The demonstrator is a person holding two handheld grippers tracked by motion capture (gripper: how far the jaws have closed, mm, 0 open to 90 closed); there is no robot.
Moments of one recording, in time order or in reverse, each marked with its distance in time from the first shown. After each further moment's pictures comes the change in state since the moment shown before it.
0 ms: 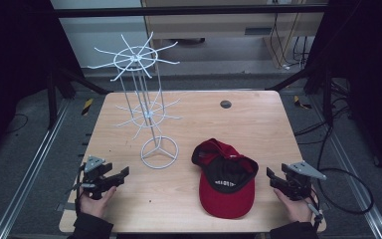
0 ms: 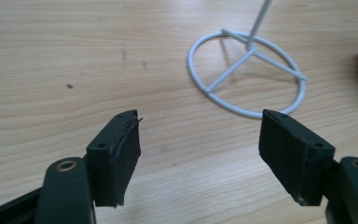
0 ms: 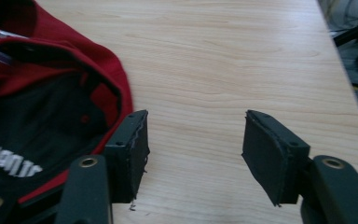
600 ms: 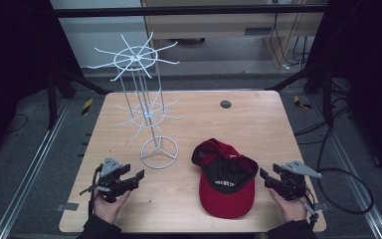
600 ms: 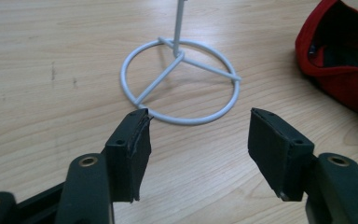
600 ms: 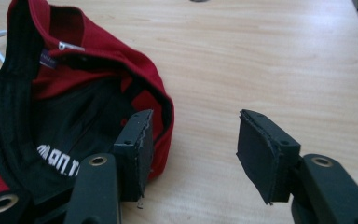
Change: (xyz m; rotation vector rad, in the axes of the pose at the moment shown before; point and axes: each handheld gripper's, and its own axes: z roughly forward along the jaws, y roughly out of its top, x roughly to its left) left arm -0.048 0.006 0.003 -0.017 -0.087 0.090; right arm 0.019 0.010 -0.004 0.010 0.070 -0.015
